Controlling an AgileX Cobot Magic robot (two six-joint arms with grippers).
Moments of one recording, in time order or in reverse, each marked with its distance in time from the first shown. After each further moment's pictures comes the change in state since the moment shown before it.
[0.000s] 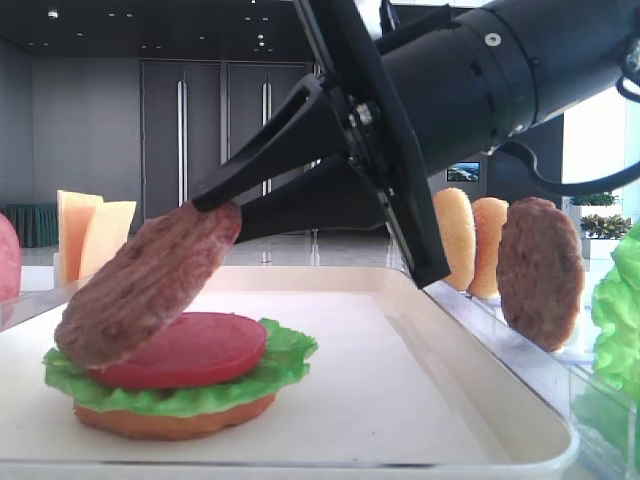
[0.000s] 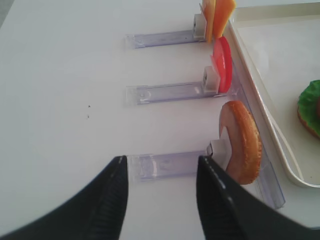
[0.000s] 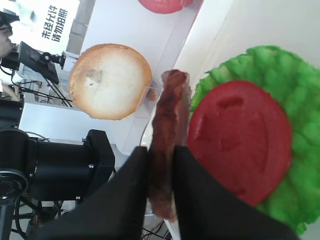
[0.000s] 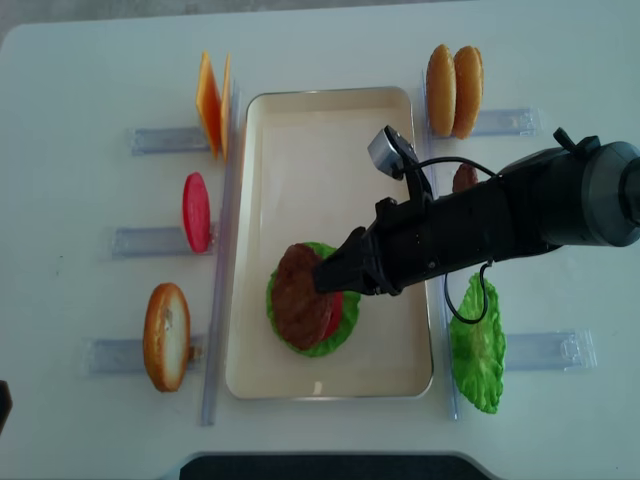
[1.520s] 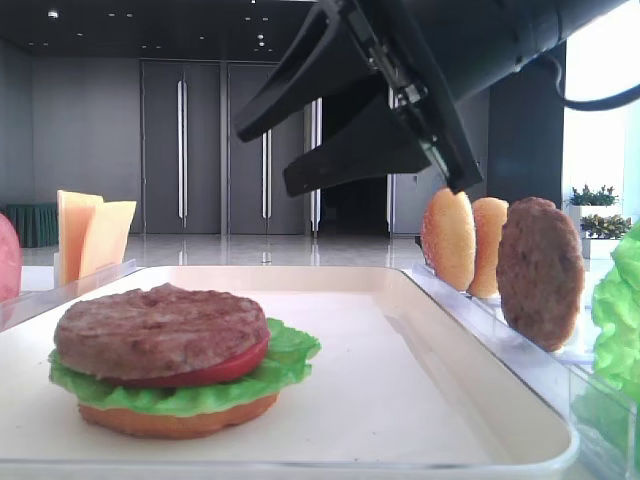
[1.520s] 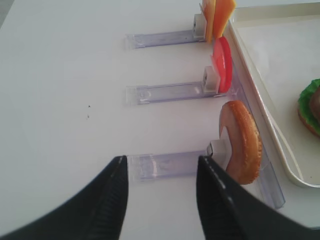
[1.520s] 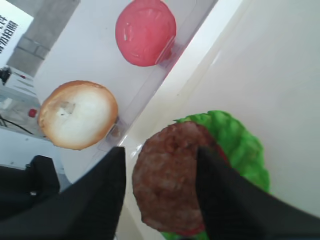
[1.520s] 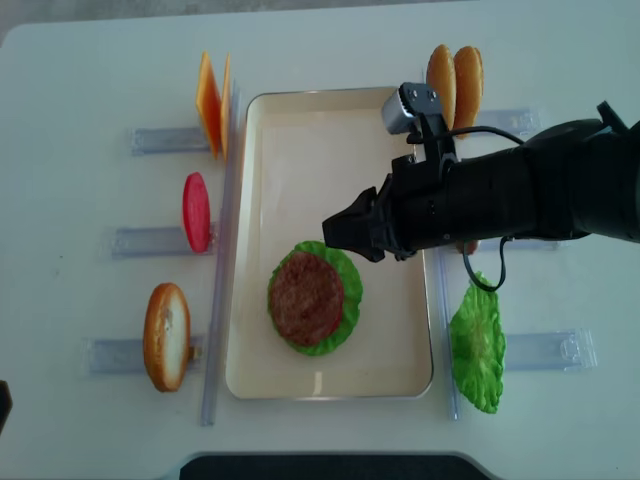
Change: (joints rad) left arm 0.000 0.000 0.000 0.000 0.000 0.000; right arm 0.000 -0.181 0.001 -0.065 -0.233 -0.067
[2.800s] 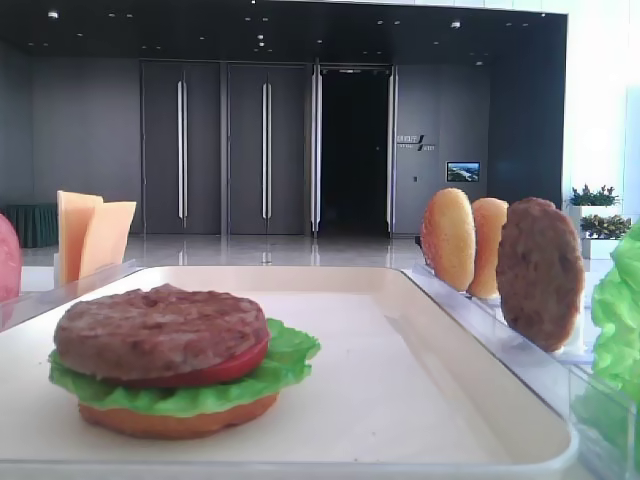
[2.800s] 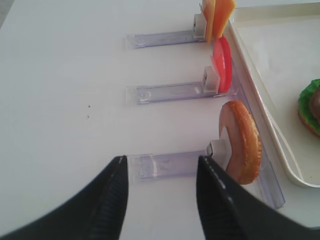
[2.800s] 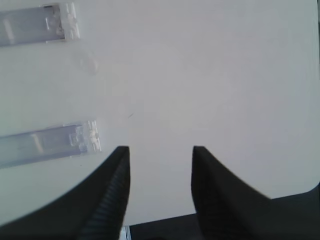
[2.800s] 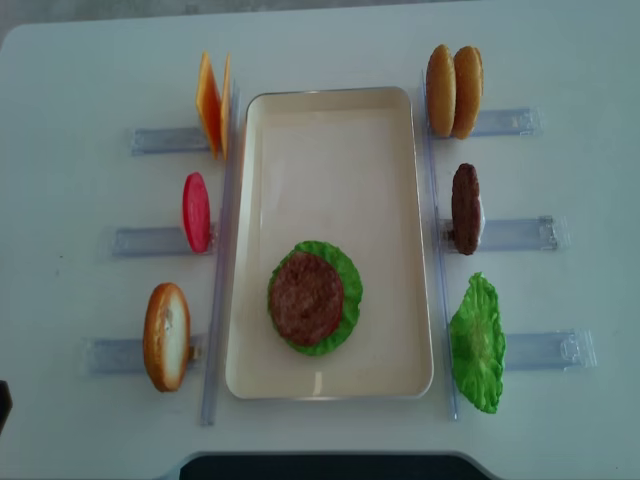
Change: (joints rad) left arm 0.000 0.000 0.000 0.000 0.000 0.000; right arm -0.575 -0.569 -0.072 -1.760 0.516 1.468
